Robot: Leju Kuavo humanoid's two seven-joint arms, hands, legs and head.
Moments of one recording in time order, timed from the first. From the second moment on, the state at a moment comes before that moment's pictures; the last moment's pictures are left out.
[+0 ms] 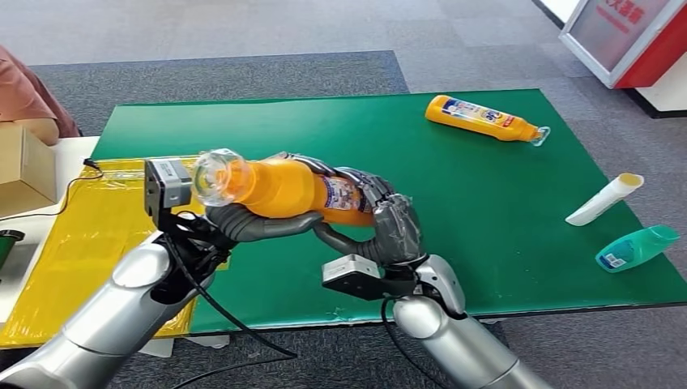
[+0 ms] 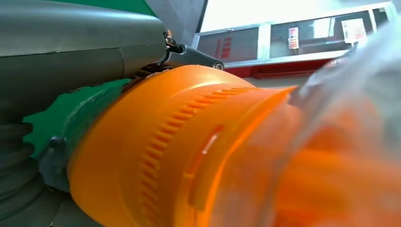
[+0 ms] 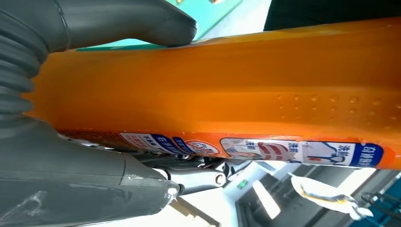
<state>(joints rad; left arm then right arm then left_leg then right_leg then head) -0.50 0.04 -0.60 -1.50 0.45 -0.21 -0.06 -0.29 0.05 0.53 -1.34 0.65 -0.45 -0.41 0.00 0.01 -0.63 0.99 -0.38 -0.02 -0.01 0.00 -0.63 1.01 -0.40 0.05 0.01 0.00</state>
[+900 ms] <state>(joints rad) 0.00 0.03 -0.32 -1.67 -0.35 0.28 -0.27 -0.18 0.02 0.25 -1.43 0.26 -0.05 -0.32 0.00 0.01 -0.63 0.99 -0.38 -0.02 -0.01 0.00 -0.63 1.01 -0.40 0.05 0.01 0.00</state>
